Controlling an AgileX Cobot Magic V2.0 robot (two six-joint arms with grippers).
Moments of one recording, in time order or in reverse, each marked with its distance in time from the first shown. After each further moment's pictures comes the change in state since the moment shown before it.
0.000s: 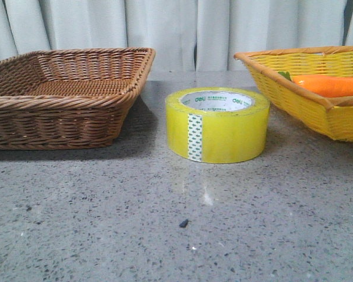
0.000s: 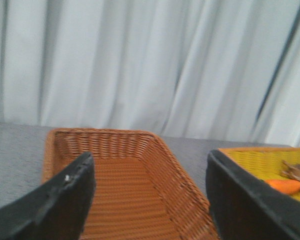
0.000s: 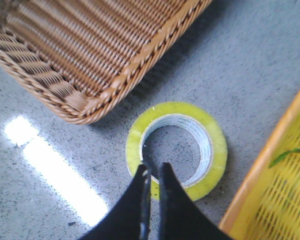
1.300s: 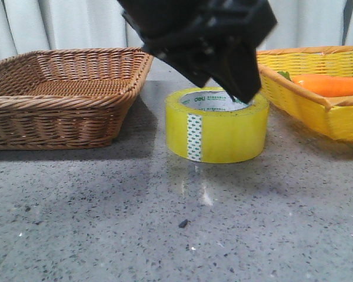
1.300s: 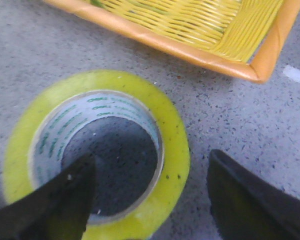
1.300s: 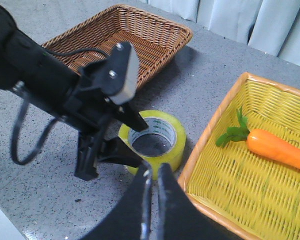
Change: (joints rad) left arm -0.572 1.312 -0.768 0.123 0.325 0.218; right arm 0.000 -0.659 0.359 -0.061 -0.100 0.063
